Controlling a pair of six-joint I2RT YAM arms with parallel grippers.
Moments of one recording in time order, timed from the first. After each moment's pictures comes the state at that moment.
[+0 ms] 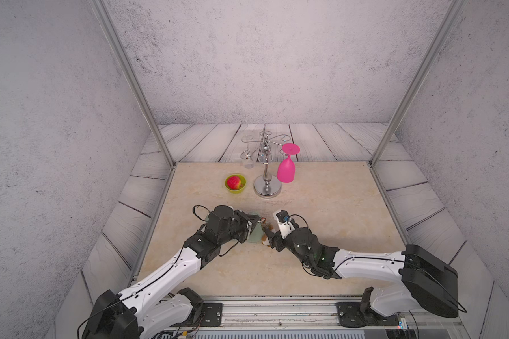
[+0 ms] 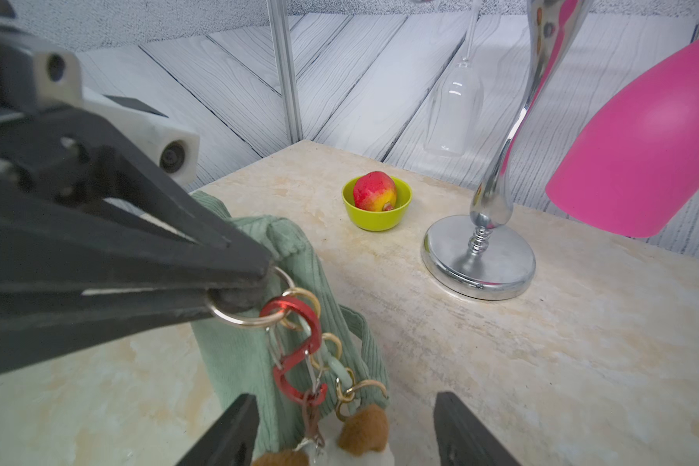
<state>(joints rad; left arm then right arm) -0.61 1.03 0.63 -0.03 0.23 -1.62 1.06 1.42 0.61 0.52 0.36 0.13</state>
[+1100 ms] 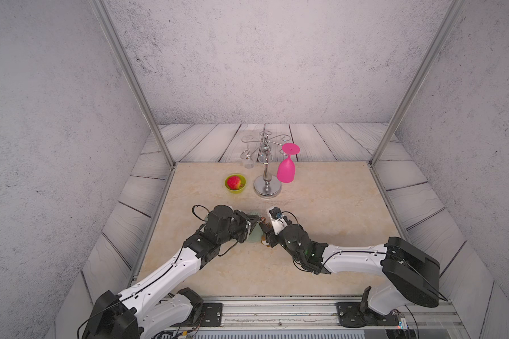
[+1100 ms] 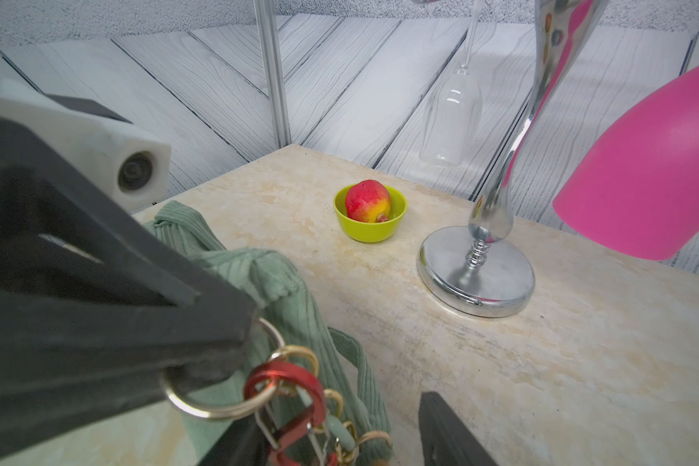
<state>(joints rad) -0.60 1.03 0.63 -0.03 0.24 -1.62 1.06 1.54 0.70 0.57 0.40 0.11</state>
